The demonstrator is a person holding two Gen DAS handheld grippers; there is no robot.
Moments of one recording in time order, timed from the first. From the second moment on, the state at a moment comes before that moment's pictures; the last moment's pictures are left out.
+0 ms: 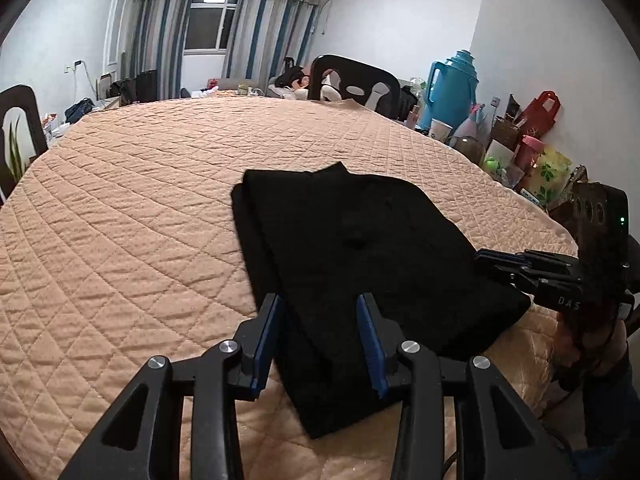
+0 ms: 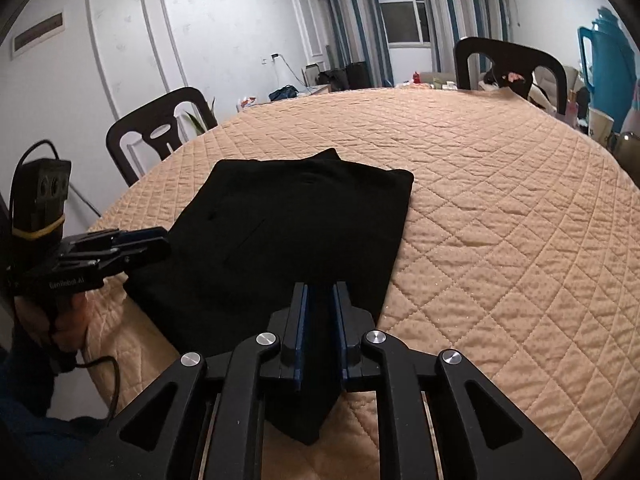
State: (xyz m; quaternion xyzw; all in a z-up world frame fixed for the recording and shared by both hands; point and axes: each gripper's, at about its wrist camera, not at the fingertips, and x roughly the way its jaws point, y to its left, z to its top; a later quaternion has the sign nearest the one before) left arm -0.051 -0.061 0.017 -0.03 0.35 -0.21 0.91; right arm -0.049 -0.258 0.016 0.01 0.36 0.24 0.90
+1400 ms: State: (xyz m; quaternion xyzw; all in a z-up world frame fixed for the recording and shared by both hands) left arm -0.060 -0.058 0.012 -0.04 0.35 -0.17 0.92; right arm -0.068 -0.261 0.020 0.01 0.35 0.24 0.91
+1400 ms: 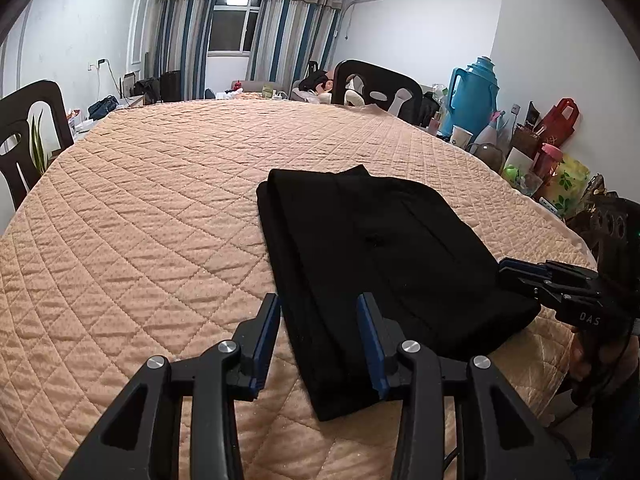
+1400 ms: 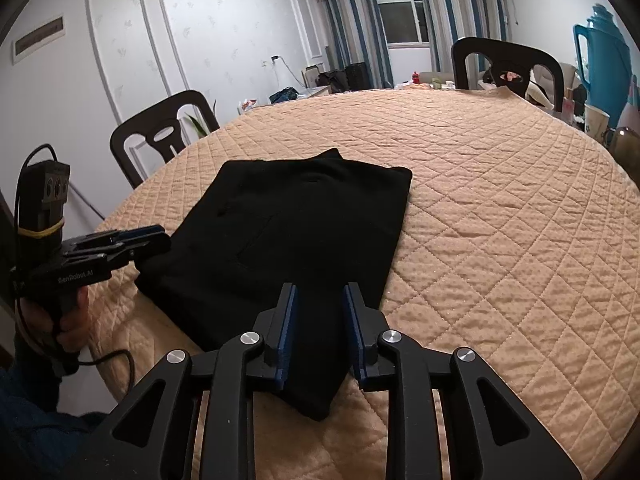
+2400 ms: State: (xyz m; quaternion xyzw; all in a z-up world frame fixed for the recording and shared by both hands) left arm -0.011 -0.041 -0.005 -0.21 0.42 -0.20 0.86; right arm 0.003 -0.278 0.003 0.20 0.43 0.26 0.84
